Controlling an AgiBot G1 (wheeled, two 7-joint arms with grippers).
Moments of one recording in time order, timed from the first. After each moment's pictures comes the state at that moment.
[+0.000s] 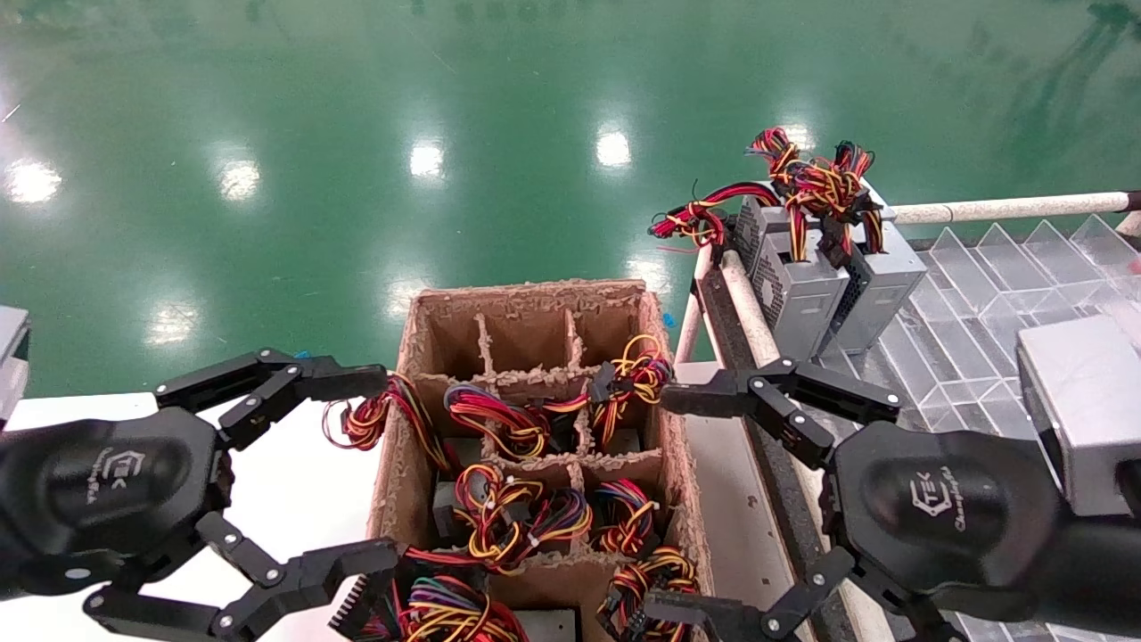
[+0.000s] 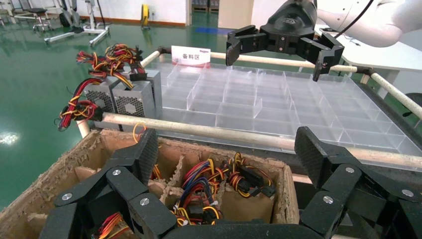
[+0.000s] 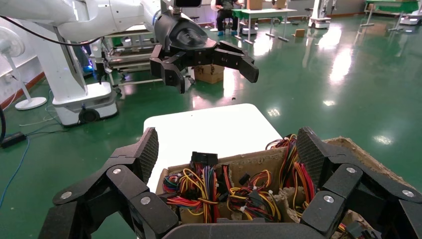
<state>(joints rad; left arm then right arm) -1.10 0.54 0.43 -1.23 0.61 1.41 -0.10 1.08 -0.61 -0.28 1.28 -0.73 -1.49 0.19</state>
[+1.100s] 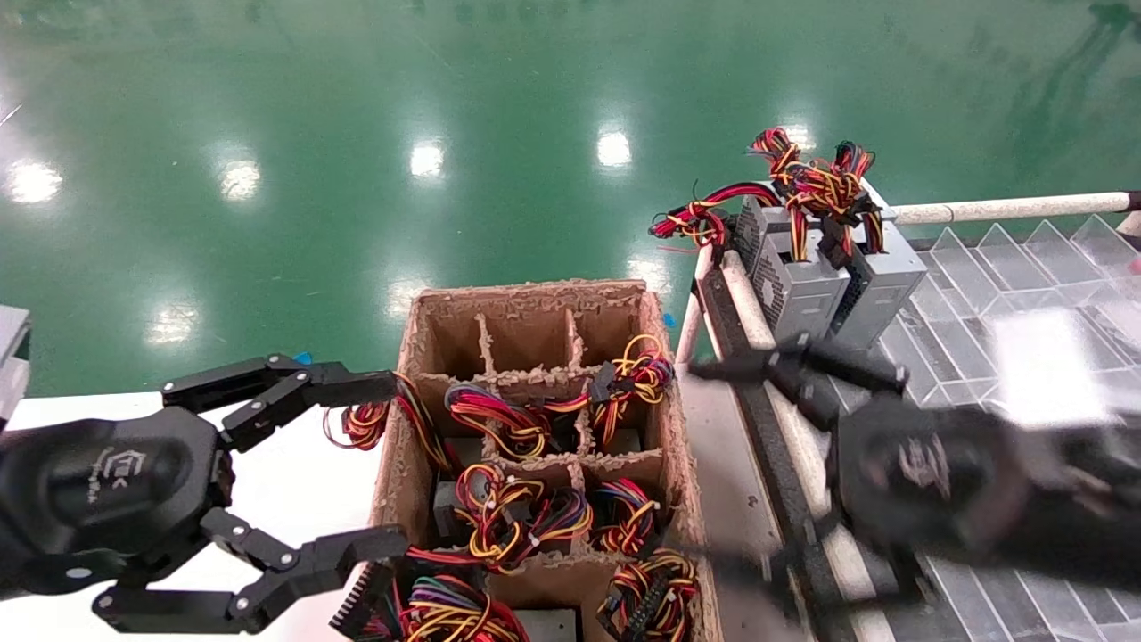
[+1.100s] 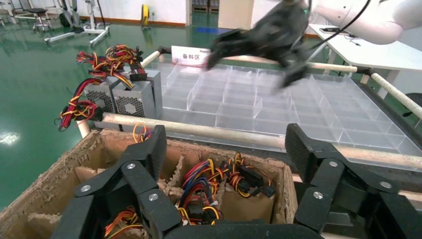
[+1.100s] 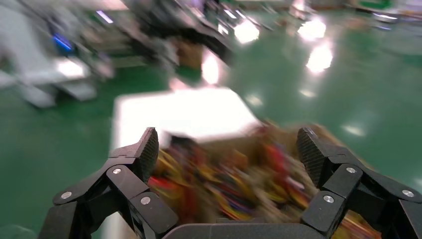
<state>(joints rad) -1.10 0.54 0.43 -1.23 0.61 1.41 -0.10 1.10 -0.62 -0.29 1.26 -0.87 -1.39 0.14</state>
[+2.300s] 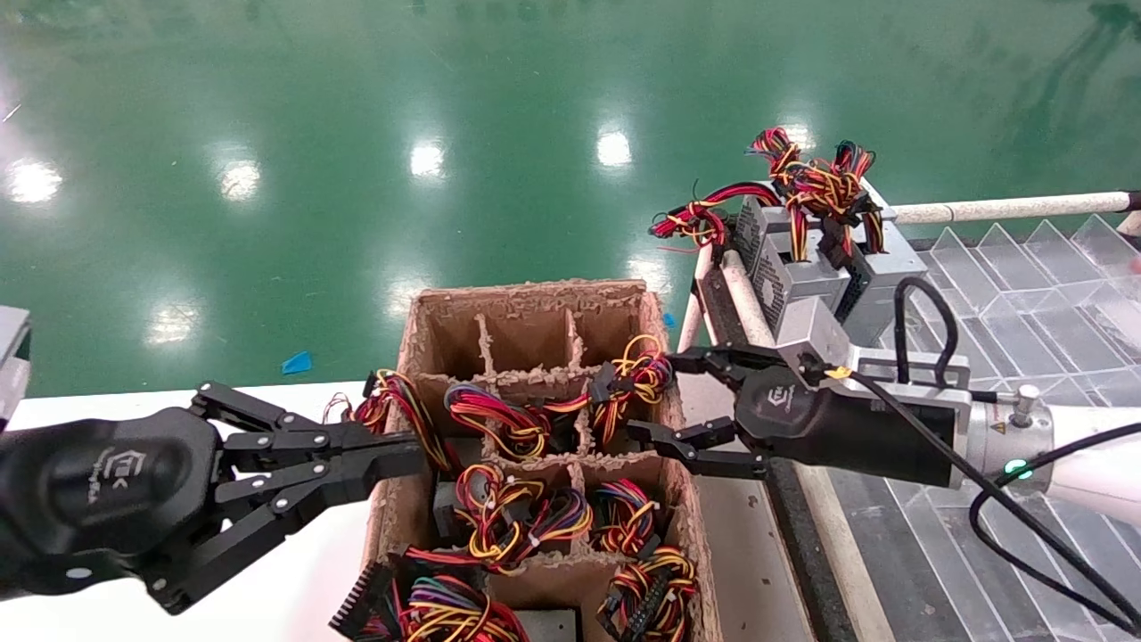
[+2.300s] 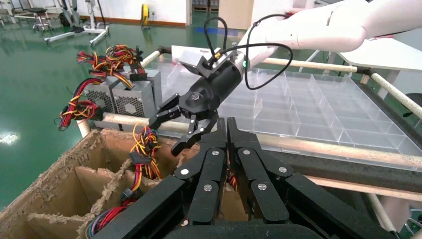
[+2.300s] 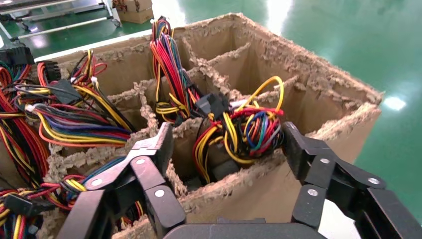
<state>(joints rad) -1.10 0.54 0.43 -1.23 0.61 1.41 -0.10 1.42 -0.96 -0.45 0.40 -1.15 -1.46 -0.22</state>
